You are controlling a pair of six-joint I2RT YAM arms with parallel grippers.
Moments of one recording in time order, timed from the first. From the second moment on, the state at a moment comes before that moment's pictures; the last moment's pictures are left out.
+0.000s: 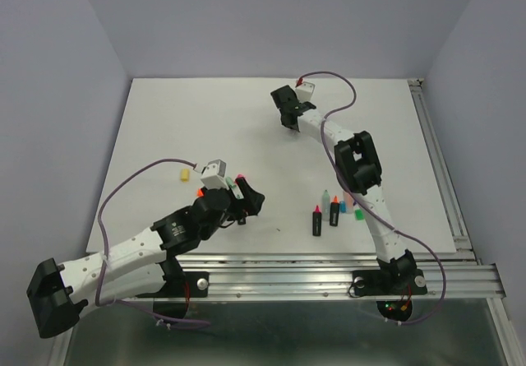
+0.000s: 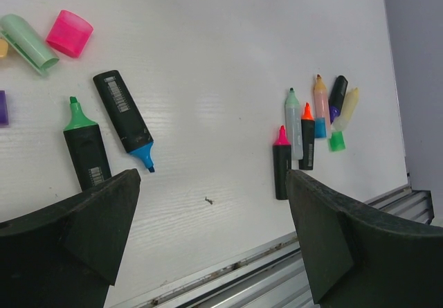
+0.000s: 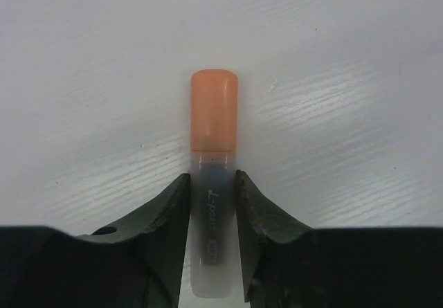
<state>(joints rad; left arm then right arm) -0.99 0.79 0.48 -0.18 -0.41 -0.92 0.52 2.53 2.17 -0.55 0.60 0.69</state>
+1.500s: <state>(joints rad) -0.97 0.89 0.57 -0.05 -0.33 -1.07 0.90 1.13 0.57 0.38 -0.24 0.30</state>
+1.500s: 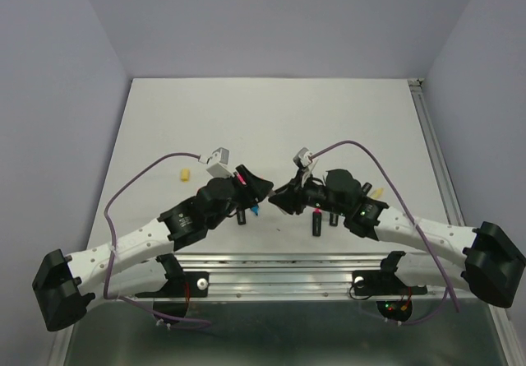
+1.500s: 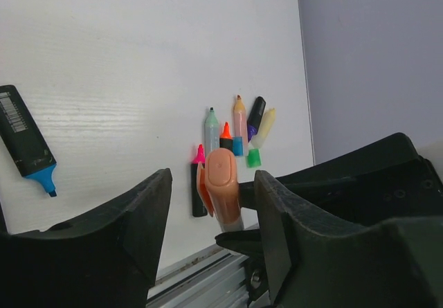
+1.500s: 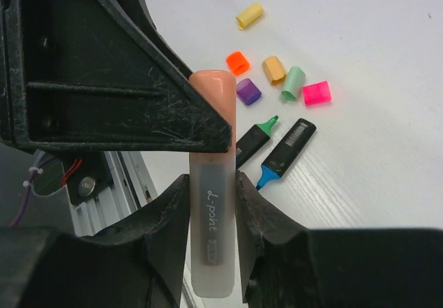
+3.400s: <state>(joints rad) -0.55 1.14 0.68 -0.37 -0.35 -0.95 0.84 1.11 0.52 -0.25 0.26 0.78</state>
